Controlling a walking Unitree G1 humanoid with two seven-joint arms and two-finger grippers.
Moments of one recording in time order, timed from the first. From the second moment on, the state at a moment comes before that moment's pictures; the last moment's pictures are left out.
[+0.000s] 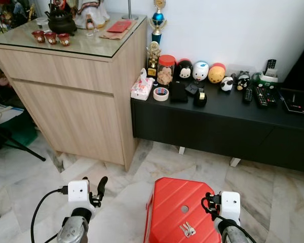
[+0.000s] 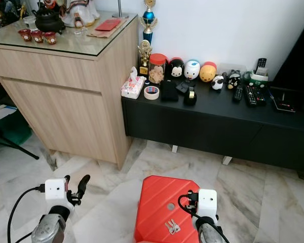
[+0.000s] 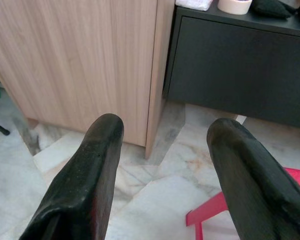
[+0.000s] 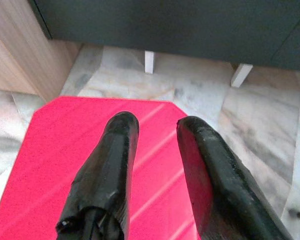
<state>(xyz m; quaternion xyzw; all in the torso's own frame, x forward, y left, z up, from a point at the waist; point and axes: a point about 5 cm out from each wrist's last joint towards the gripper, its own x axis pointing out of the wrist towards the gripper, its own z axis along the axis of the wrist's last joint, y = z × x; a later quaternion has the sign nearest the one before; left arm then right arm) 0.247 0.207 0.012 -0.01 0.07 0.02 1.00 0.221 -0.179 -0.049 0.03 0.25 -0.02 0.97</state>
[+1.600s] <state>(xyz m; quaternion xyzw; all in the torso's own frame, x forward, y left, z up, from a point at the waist) 0.255 0.204 0.015 -0.01 0.08 0.01 1.00 0.258 -0.149 0.002 0.01 0.09 0.02 1.00</state>
